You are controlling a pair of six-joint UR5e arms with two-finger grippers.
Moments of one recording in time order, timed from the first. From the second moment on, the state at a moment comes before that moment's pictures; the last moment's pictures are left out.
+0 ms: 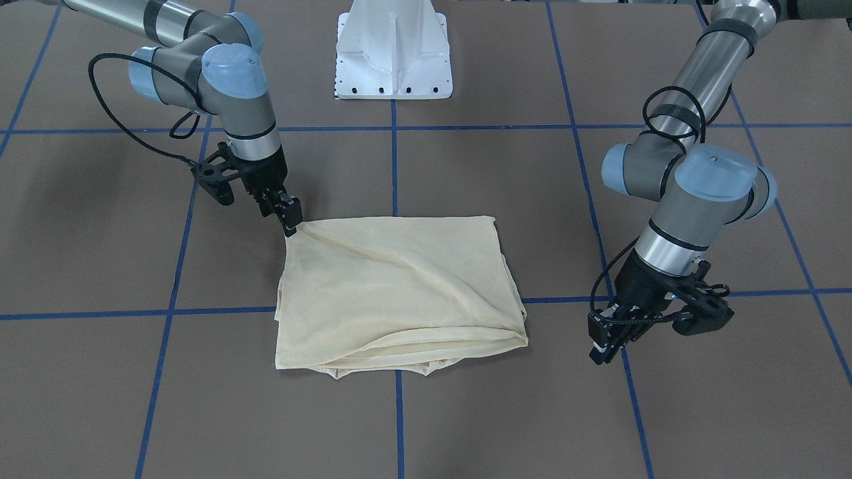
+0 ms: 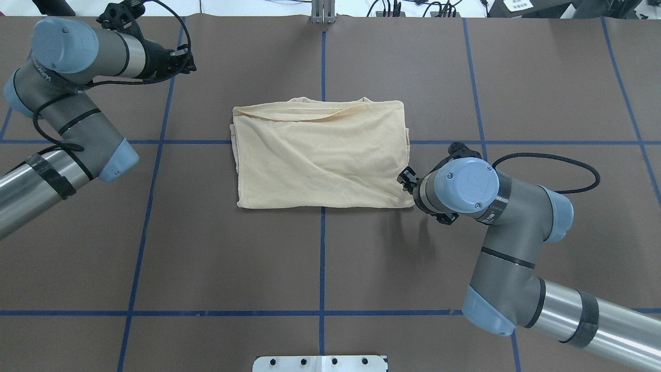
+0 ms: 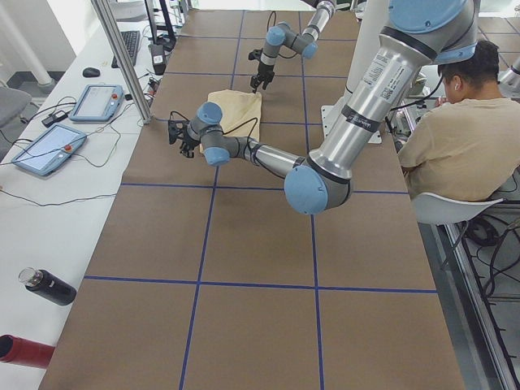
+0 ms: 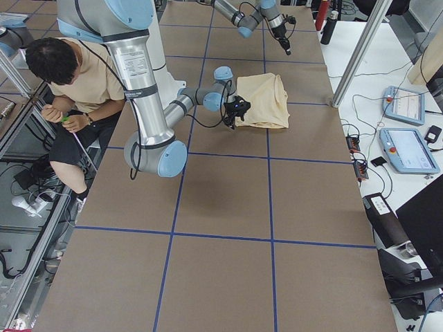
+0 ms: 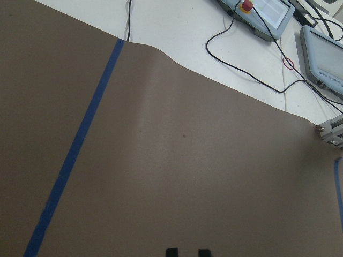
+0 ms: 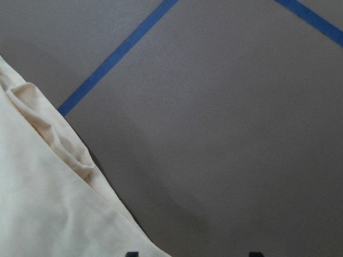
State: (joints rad) left arm -0.92 -2.13 -1.26 -2.48 -1.84 -1.38; right arm 0.49 -1.19 1.77 -1.37 1.65 2.03
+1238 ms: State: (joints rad) left arm -0.92 -2.13 -1.27 -2.48 -1.83 -1.39; right arm 0.48 -1.19 1.76 -1.33 1.66 2.03
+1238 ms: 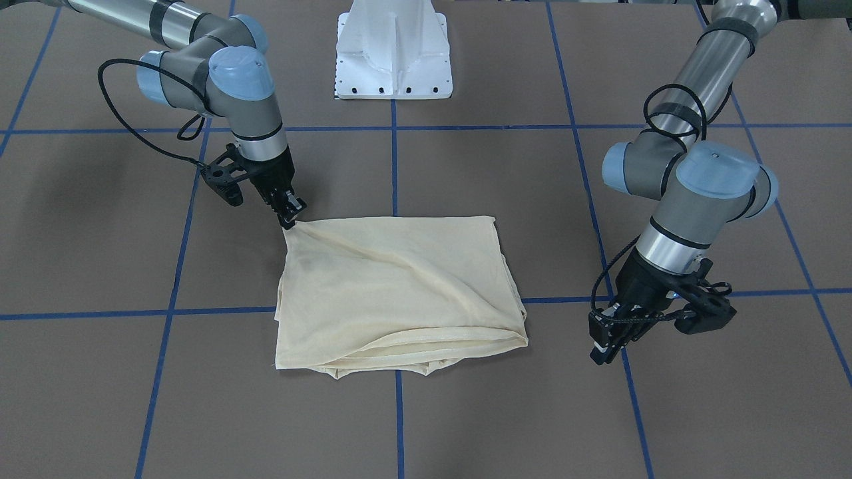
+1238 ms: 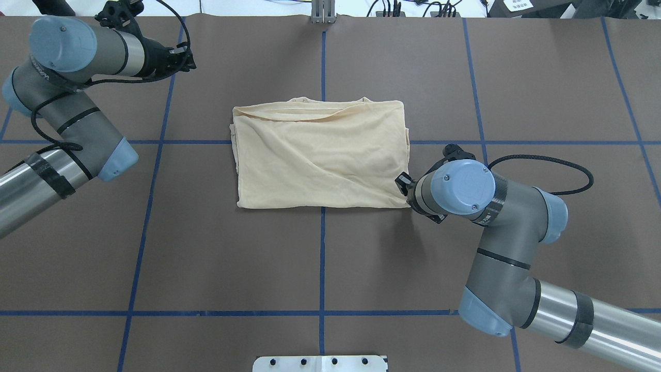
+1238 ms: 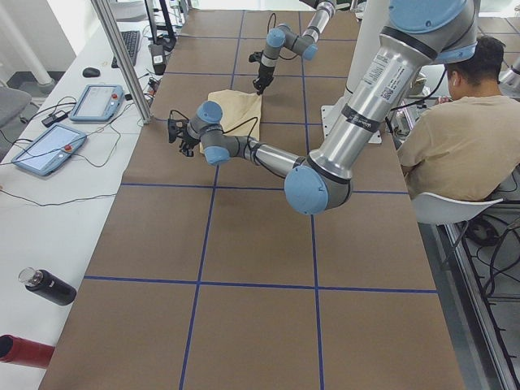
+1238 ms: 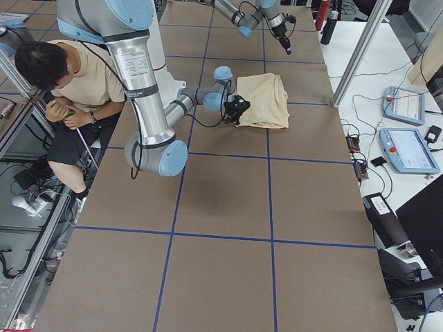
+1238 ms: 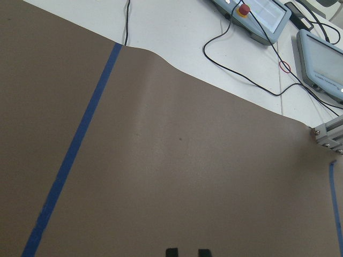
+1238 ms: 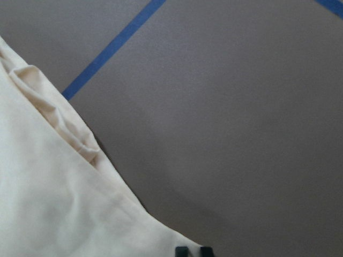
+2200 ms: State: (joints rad) left arm -0.92 -2.12 -1.28 -2.48 -1.84 -1.39; right arm 0.51 -1.21 1.81 -1.32 1.73 2.03
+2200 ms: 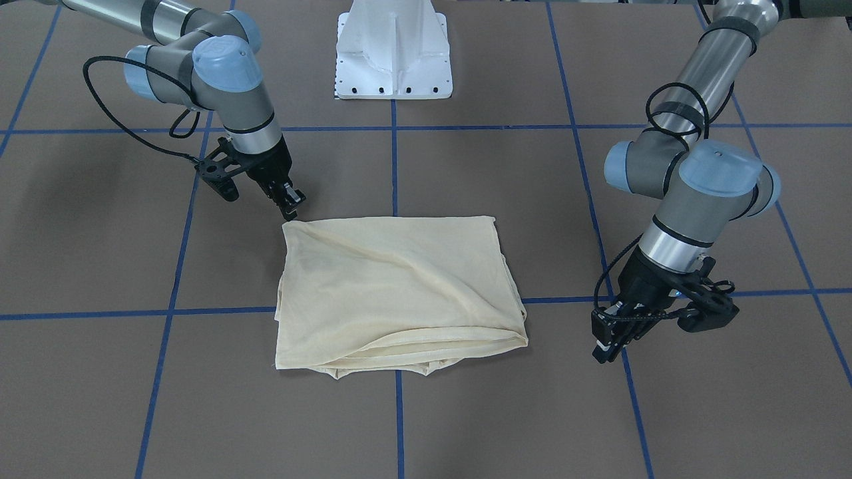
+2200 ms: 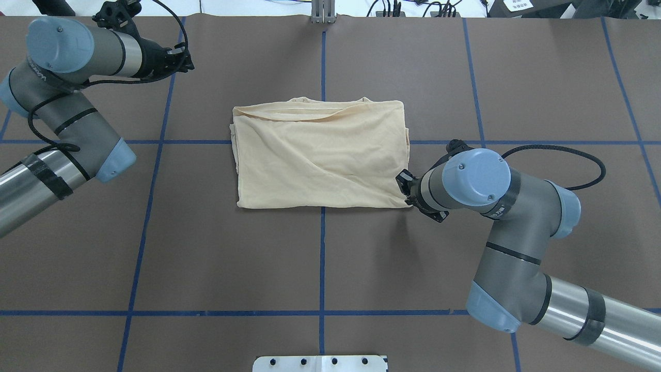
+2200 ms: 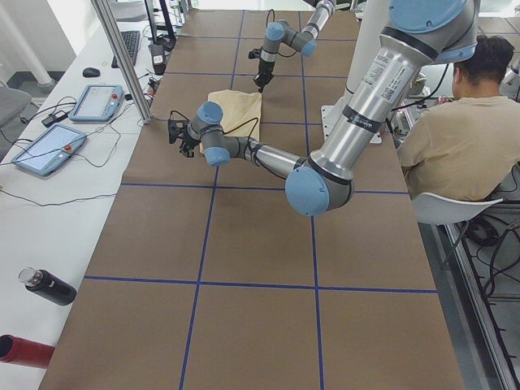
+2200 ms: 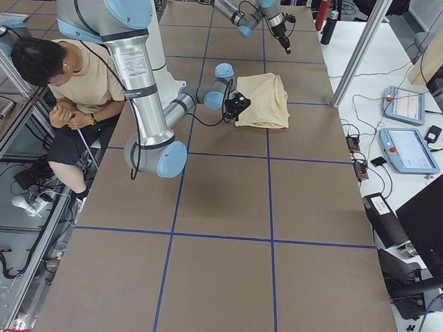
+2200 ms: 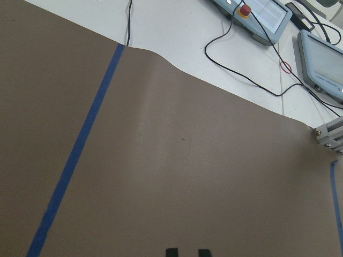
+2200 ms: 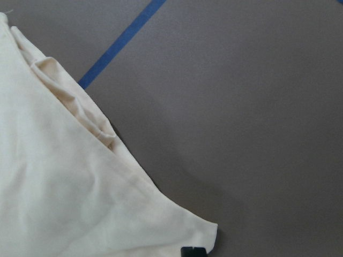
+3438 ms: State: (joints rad) left arm -0.92 -2.12 -1.30 -2.47 -1.83 -1.39; right arm 0.51 -1.33 1.71 -0.85 1.66 2.04
